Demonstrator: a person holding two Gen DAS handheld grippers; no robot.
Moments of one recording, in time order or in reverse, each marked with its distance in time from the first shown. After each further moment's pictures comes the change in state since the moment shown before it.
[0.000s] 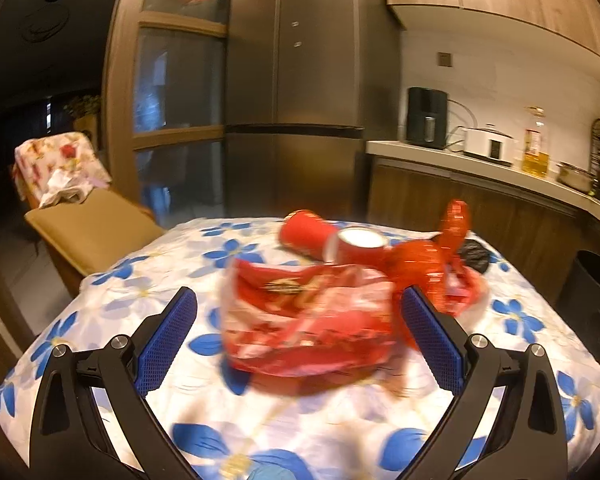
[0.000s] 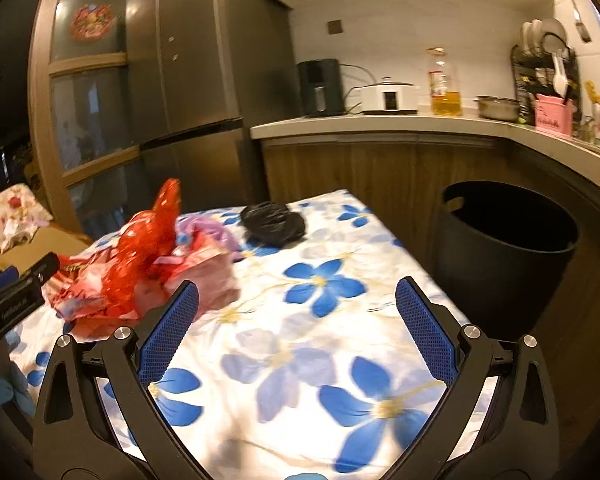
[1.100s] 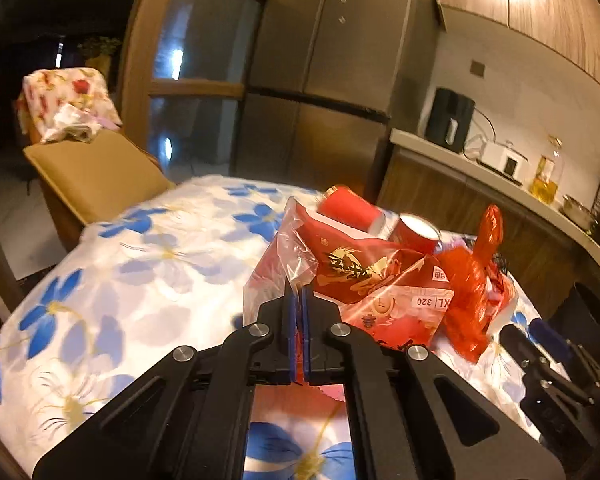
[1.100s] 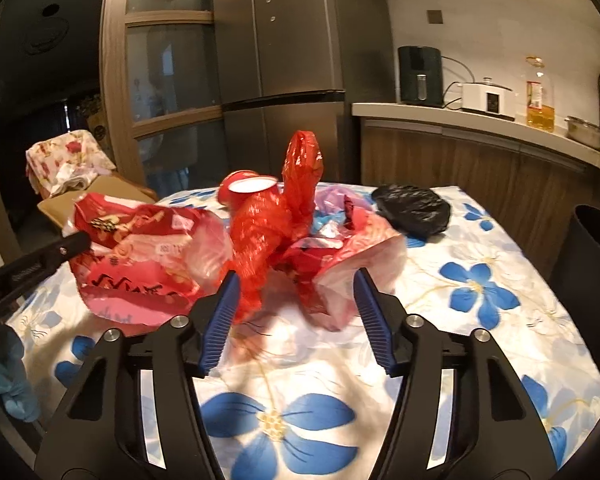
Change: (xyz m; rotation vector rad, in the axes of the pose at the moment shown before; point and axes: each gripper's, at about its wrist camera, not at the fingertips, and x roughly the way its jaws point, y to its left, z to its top) left arm 0.007 0.064 -0.007 -0.164 0.094 -0.040; right arm 0.049 0.113 -0.011 -0.154 0.074 0.248
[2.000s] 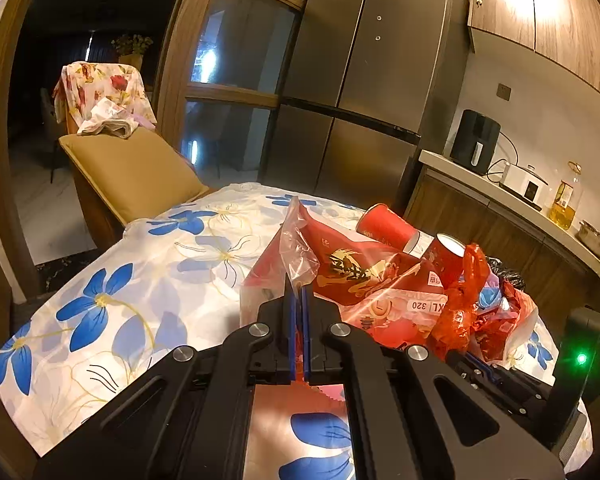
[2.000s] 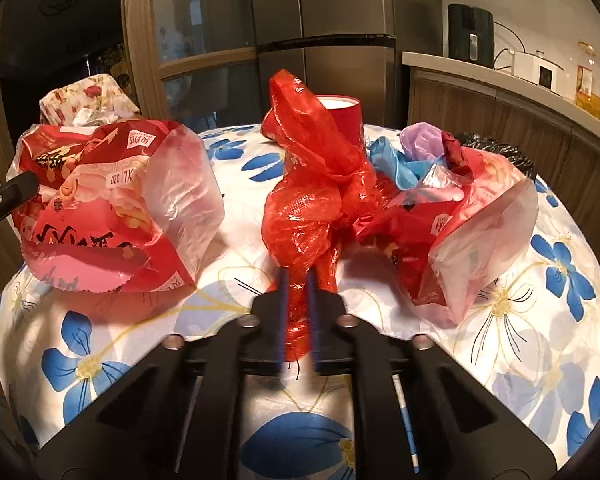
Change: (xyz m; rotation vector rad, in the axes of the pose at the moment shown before) left arm -0.018 0.034 0.001 -0.063 -0.029 0.063; right arm 0.065 0.043 -0.018 -0.068 0.198 0.090
